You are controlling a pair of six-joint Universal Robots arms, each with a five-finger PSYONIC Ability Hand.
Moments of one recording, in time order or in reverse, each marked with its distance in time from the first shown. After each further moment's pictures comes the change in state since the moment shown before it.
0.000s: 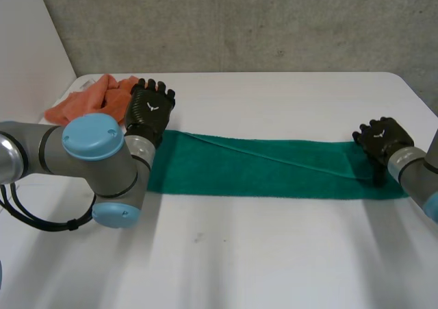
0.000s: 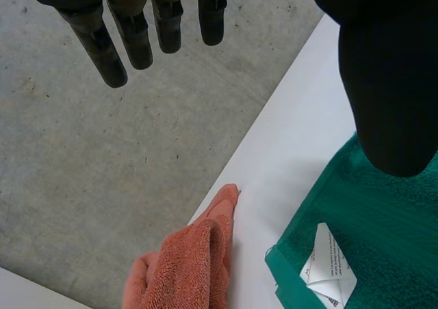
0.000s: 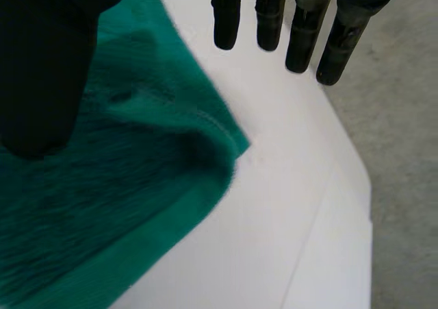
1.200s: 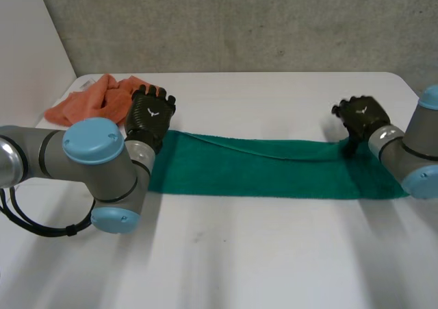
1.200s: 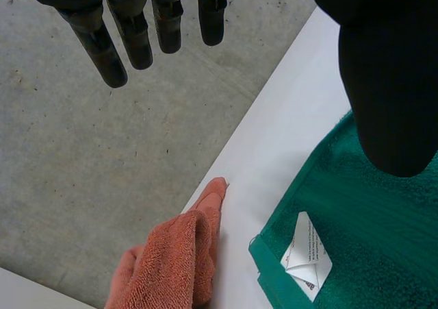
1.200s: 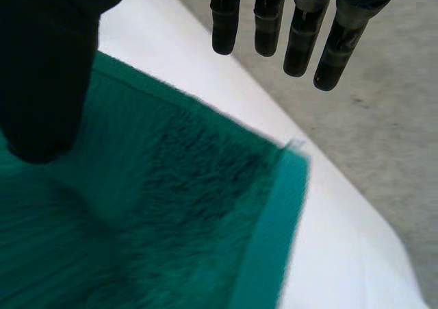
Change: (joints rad) left arm 0.000 0.005 -0.031 -0.002 0.003 -0.006; right arm 0.049 0.230 -0.380 0.011 -0.070 0.283; left_hand 0.000 0.000 0.000 0.000 0.000; right_hand 0.035 0.034 0.026 0.034 0.009
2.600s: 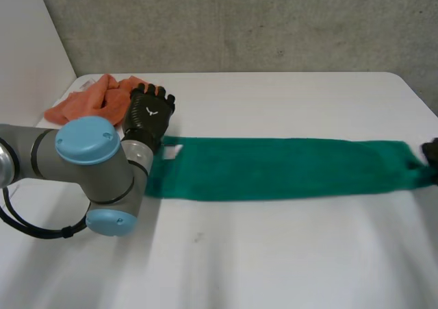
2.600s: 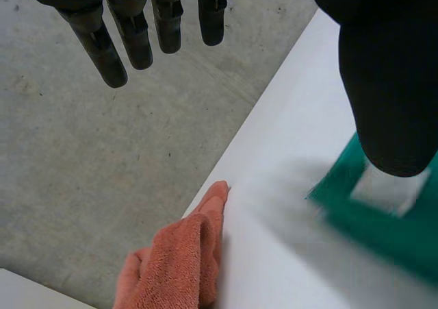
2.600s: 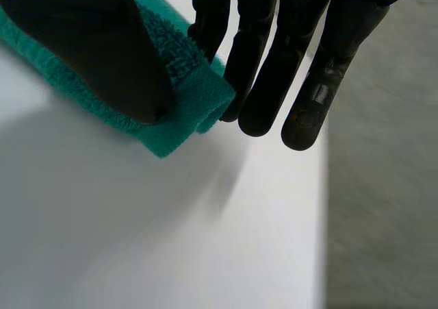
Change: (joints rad) left arm -0.004 0.050 -0.040 -0.009 0.002 0.000; right arm -0.366 -0.344 0.564 -0.063 -0.029 -0.211; left_hand 0.000 0.000 0.000 0.000 0.000; right_hand 0.717 0.886 0.908 0.897 0.880
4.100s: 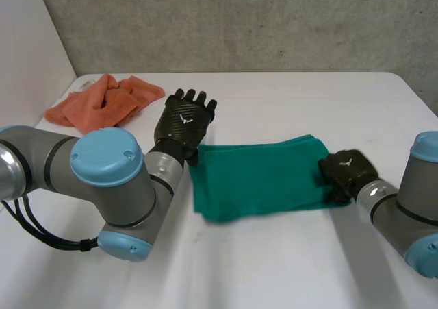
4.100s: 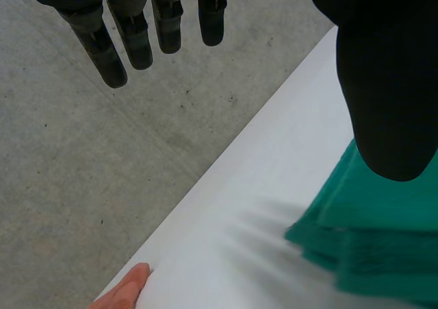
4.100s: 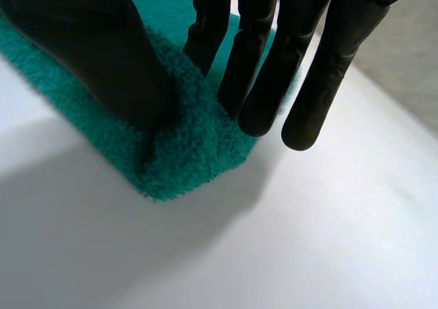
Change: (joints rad) left arm -0.143 0.074 -0.048 -0.030 0.049 -0.194; right arm 0.471 -0.040 0.130 -0.038 0.087 0.250; left_hand 0.000 0.000 0.000 0.000 0.000; right_hand -0.014 -0.010 0.000 0.000 -0.006
